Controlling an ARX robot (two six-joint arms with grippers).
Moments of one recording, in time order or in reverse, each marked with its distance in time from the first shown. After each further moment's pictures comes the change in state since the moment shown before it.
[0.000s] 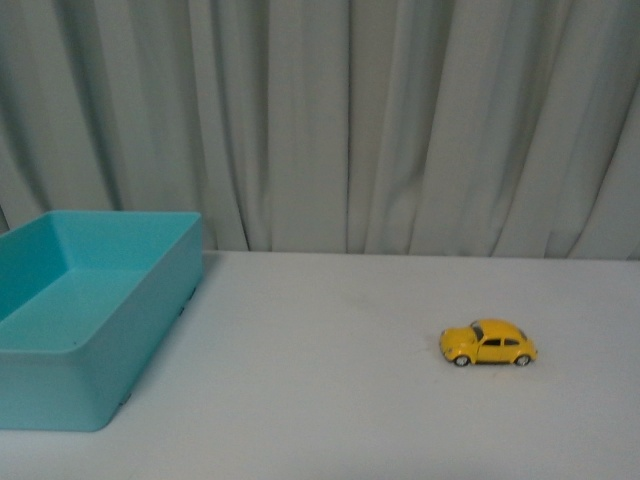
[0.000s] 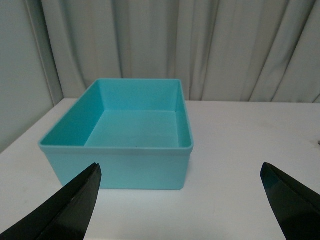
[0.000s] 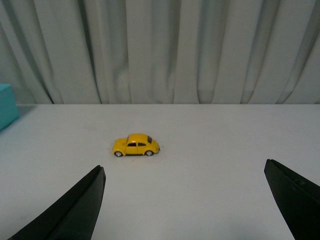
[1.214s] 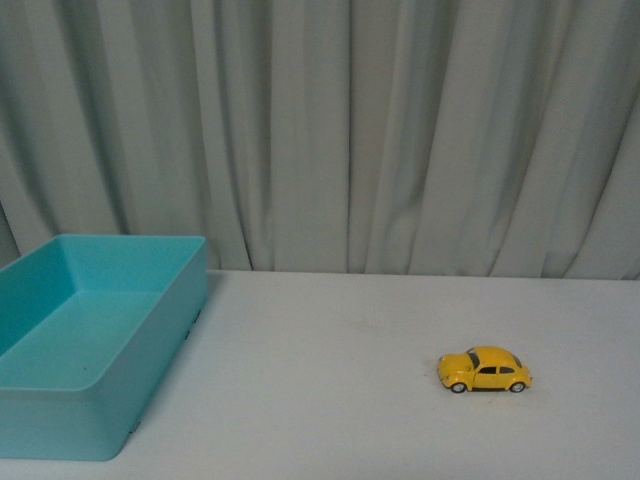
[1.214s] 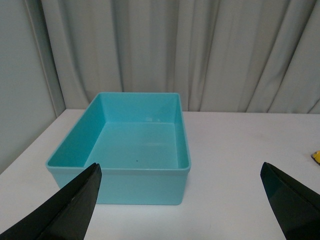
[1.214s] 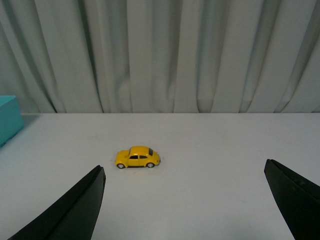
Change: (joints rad) left arm 0.000 0.000 0.000 0.001 -0.001 0.000; right arm 0.000 0.000 0.000 0.000 0.000 0.001
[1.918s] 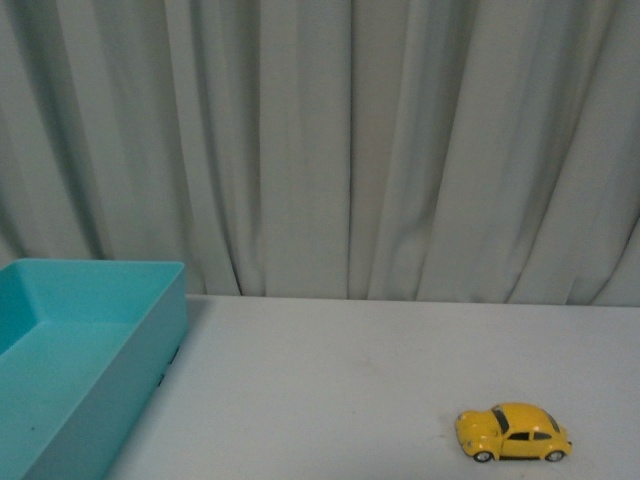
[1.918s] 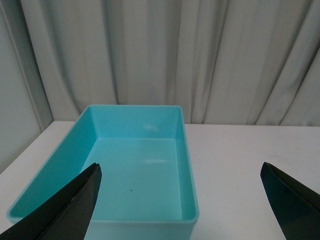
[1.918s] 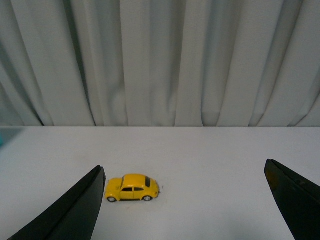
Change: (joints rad) left arm 0.000 0.000 0.000 0.000 0.000 0.000; right arm 0.000 0.000 0.000 -0.001 0.000 0.000
